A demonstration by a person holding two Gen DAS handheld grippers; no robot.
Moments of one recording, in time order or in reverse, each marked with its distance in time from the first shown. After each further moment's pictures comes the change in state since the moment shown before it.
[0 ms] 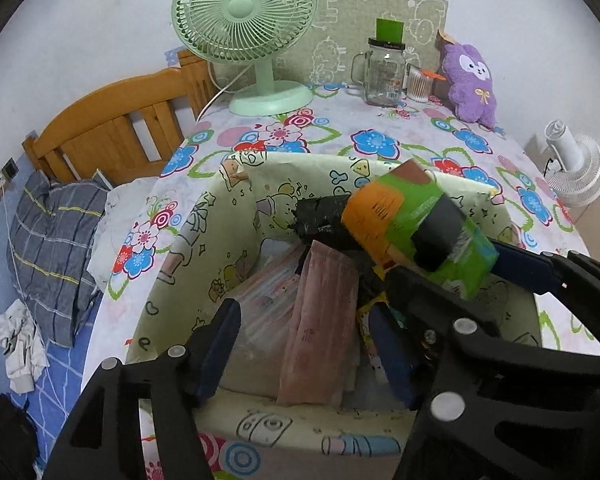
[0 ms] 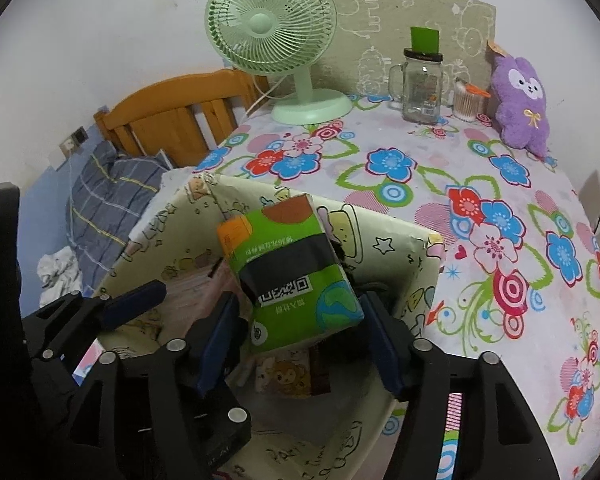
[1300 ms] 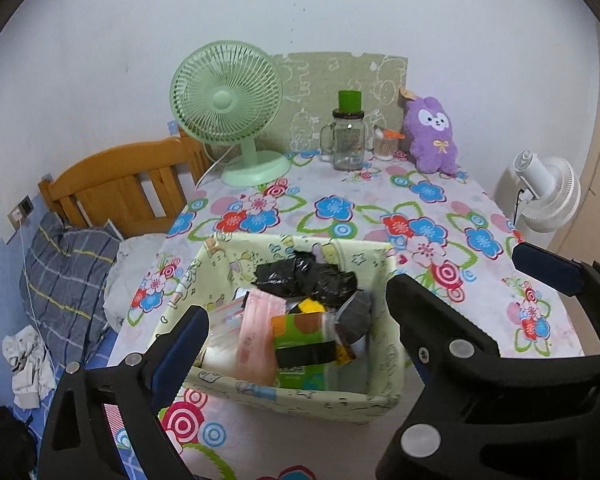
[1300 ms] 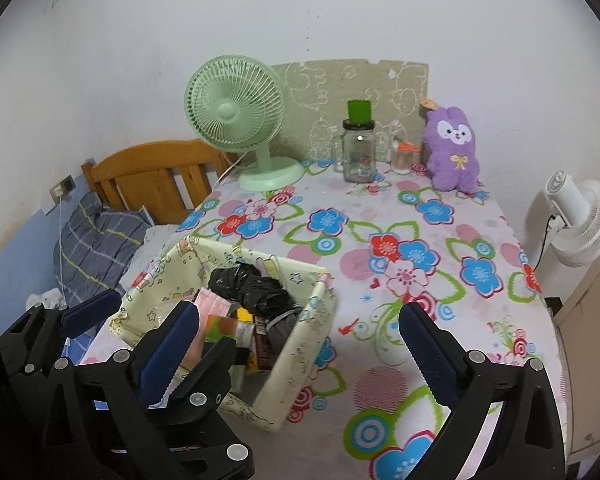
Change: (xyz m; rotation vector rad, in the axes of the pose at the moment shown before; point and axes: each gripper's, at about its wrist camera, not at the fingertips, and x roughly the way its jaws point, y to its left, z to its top) left arm -0.088 -0.059 -0.002 0.031 -0.209 0.019; right arm -0.109 -0.032 -0.017 0.040 -0.218 -0.109
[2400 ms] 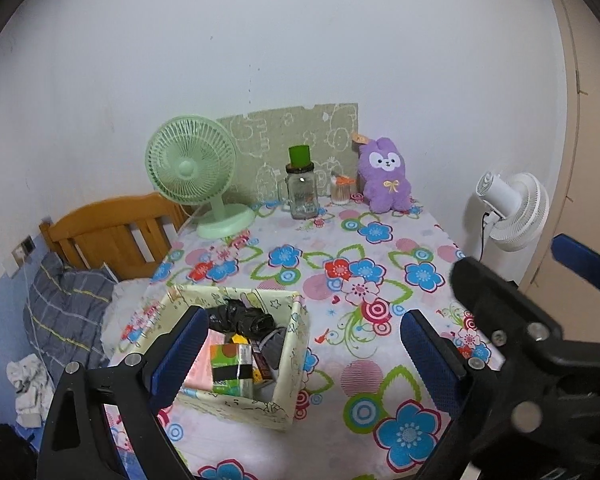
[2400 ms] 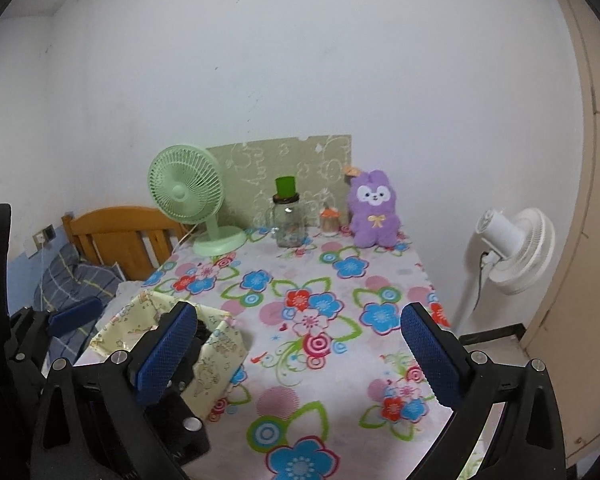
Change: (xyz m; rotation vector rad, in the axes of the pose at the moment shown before) left arm -0.069 -0.087 0.014 0.055 -0.144 0.003; right arm -0.118 -0.087 -0.007 0.032 -0.236 -0.118
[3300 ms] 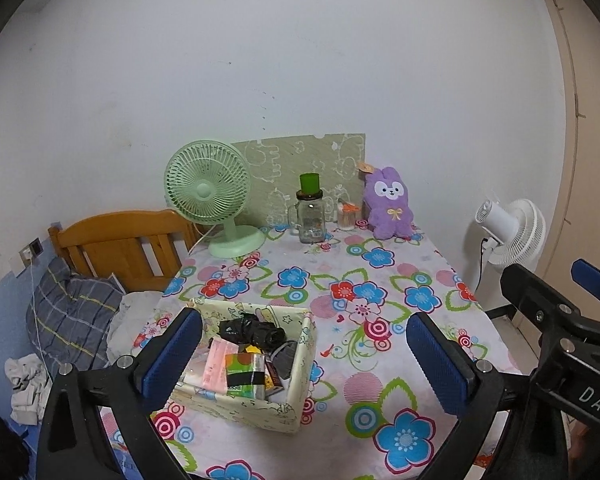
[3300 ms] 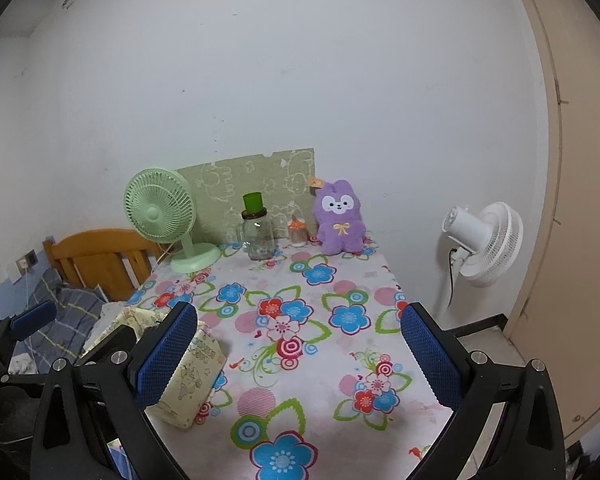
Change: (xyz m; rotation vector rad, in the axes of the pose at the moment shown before) left arm -0.033 0.013 0.001 -0.044 -0.086 0.001; right arm -0.030 -0.020 -0.002 0.070 -0.043 -0.082
